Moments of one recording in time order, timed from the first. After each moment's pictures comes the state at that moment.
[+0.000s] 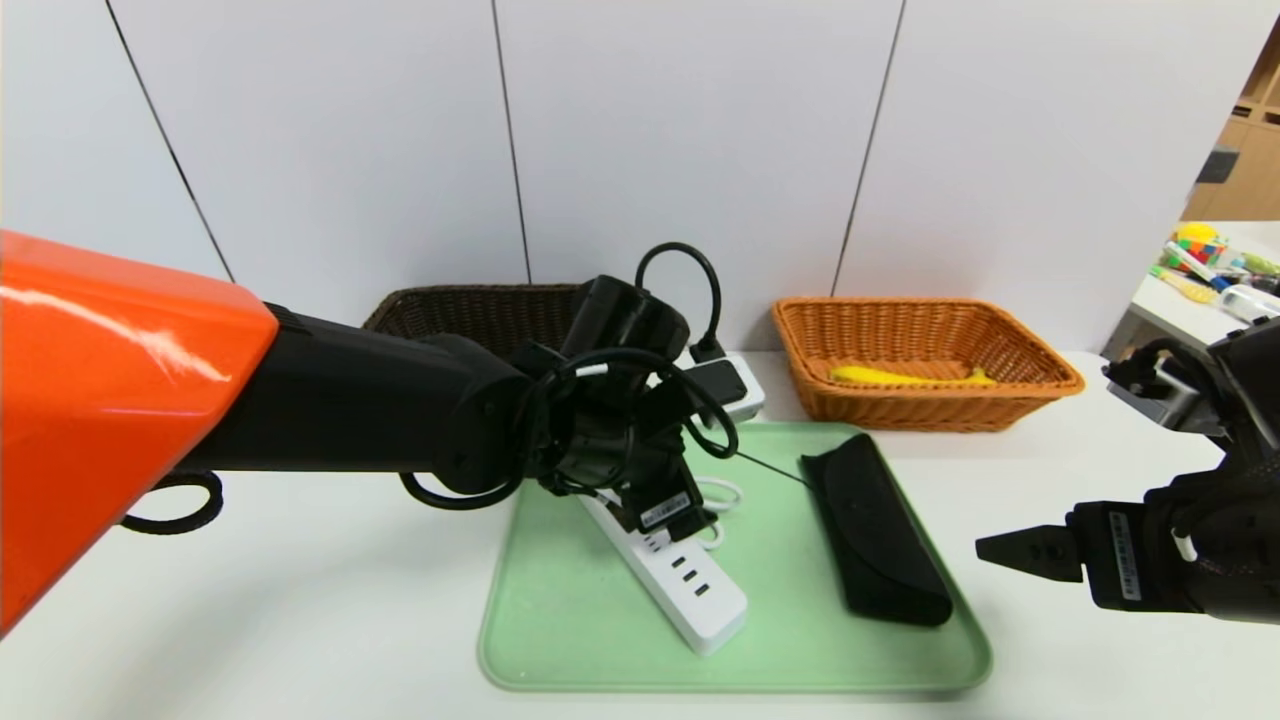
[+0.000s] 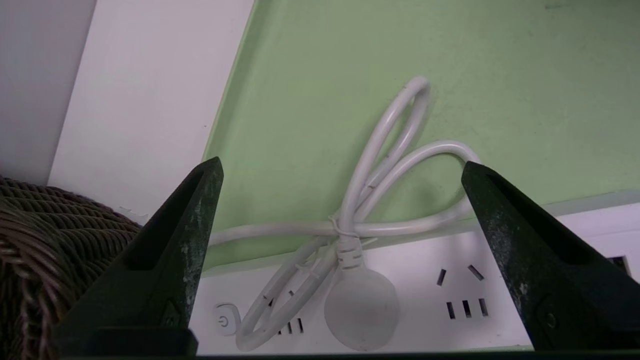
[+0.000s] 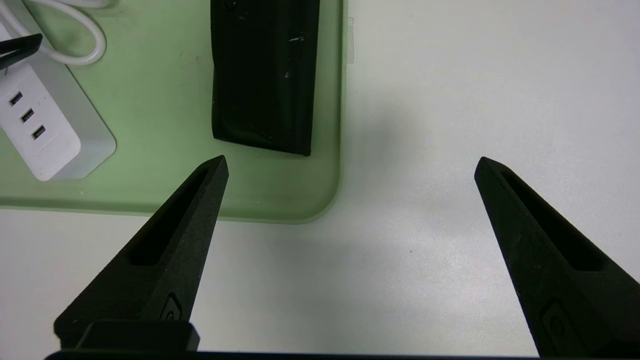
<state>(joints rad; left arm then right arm) -0.75 2.02 -1.41 0.05 -0.03 0.57 0.41 1.30 -0.88 0.46 -0.14 0.38</state>
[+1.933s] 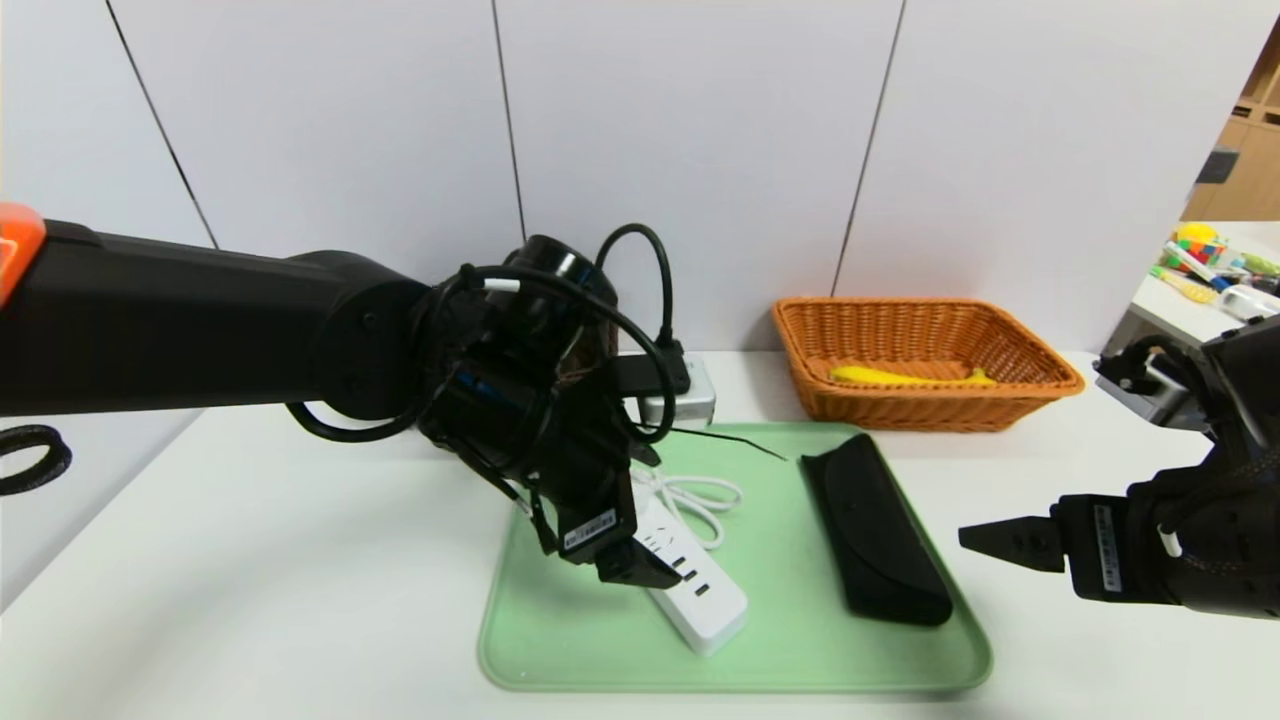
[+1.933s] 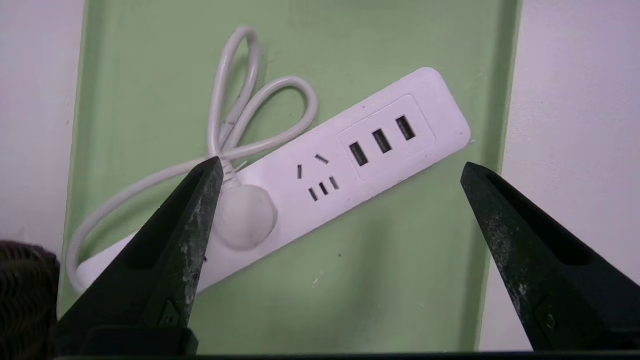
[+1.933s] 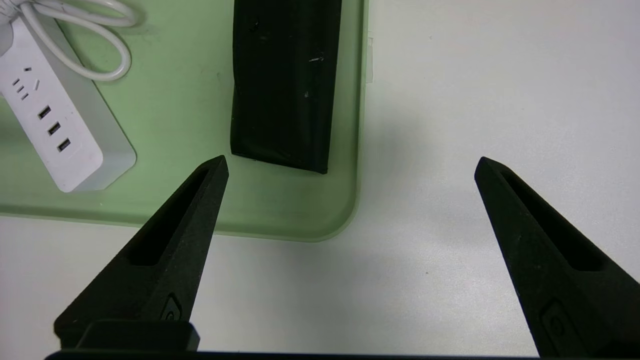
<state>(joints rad) -0.67 1.91 -1.47 0.44 -0.41 0.71 0.41 1.30 -0.84 0.38 -0.12 0.38</state>
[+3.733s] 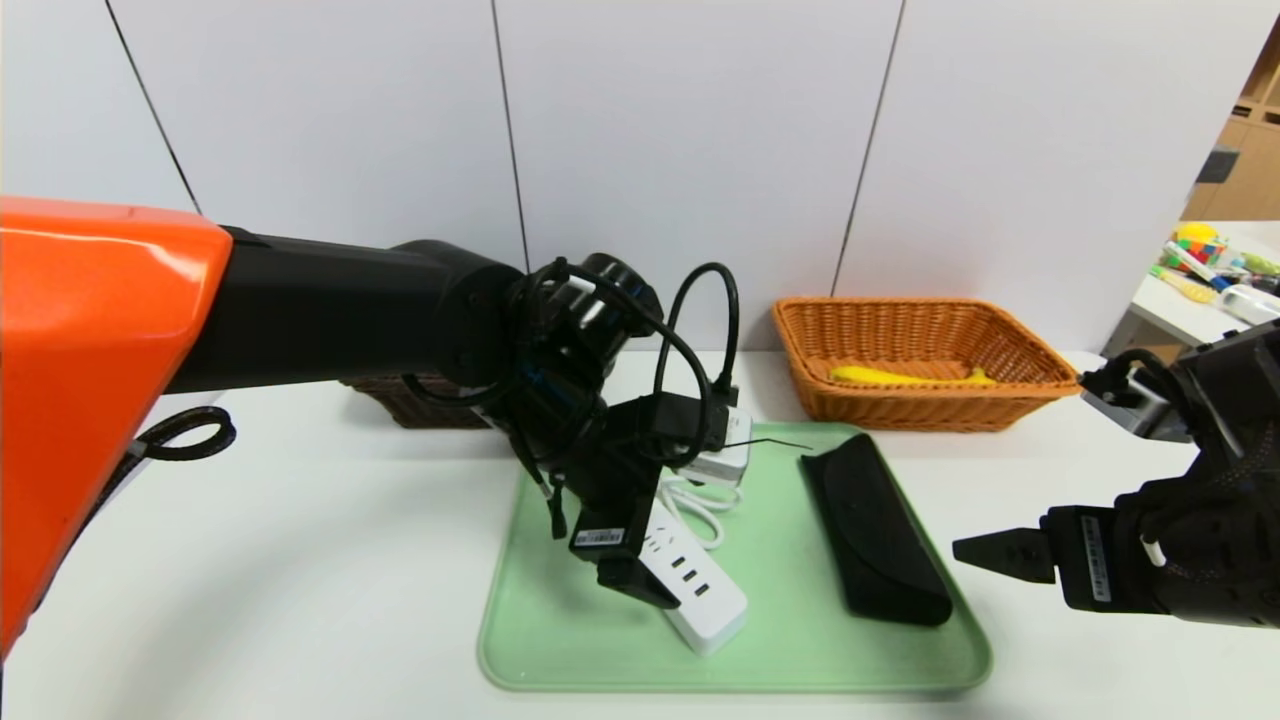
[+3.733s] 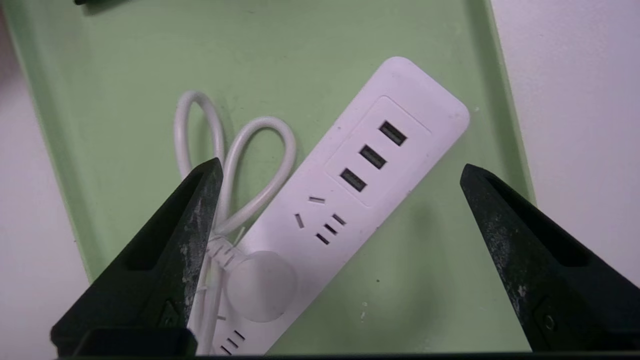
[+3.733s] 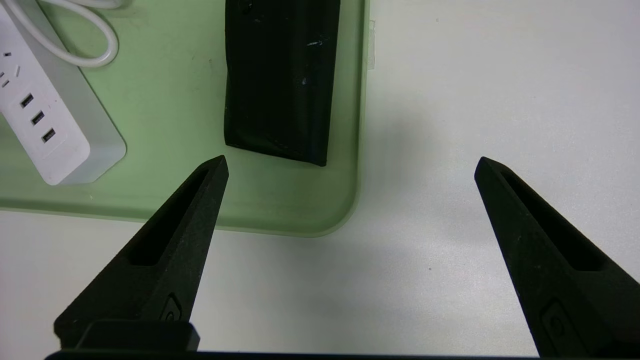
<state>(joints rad) -0.69 2.07 -1.71 0.70 -0.46 1.11 0.41 1.32 -0.83 0.37 -0.10 0.38</state>
